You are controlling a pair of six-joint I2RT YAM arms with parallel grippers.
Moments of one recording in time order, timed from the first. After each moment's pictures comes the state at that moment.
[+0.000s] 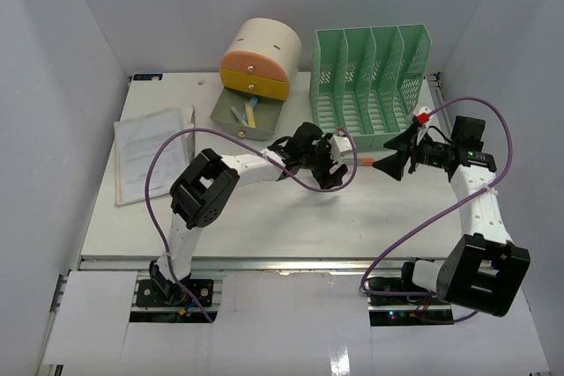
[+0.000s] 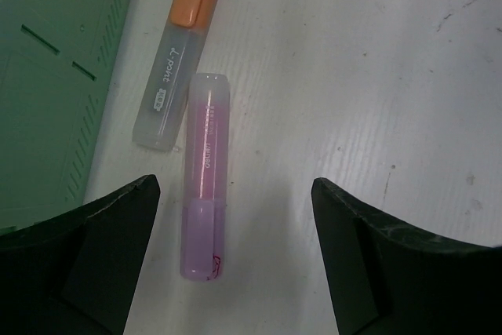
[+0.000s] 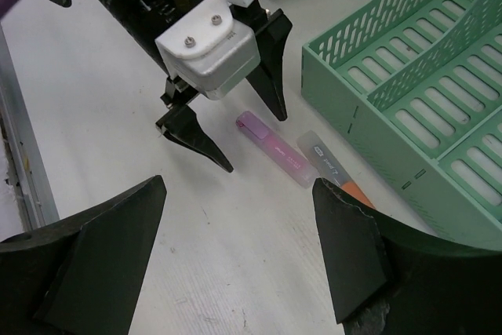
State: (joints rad) left arm -0.82 2.13 1.44 0.09 0.42 0.30; right arm -0.23 1.21 0.94 -0.56 -1.21 -0.70
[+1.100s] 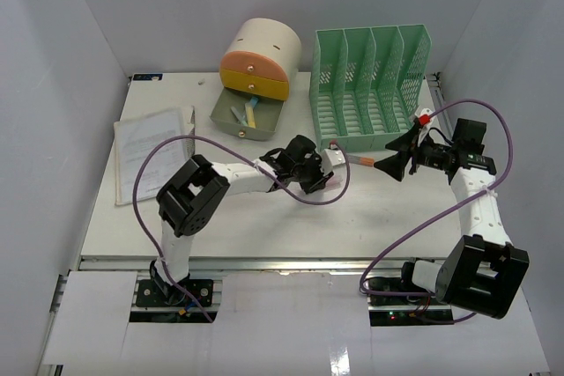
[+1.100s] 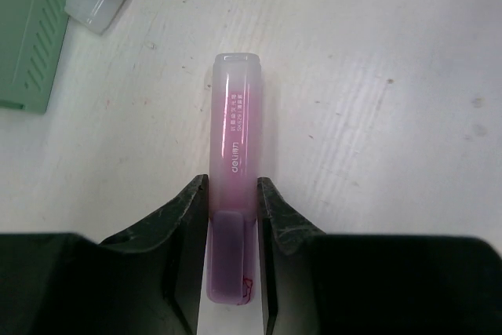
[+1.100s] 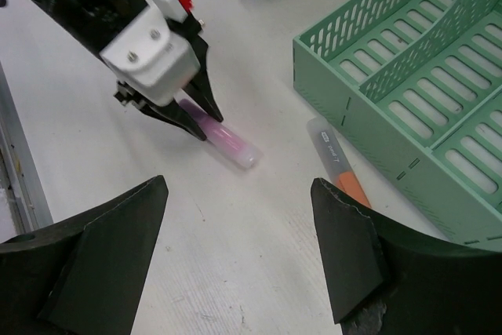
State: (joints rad) left arm -0.85 2.03 1.27 0.08 0.29 0.33; right arm -0.24 1.20 0.92 -0.53 -1.20 -0.69
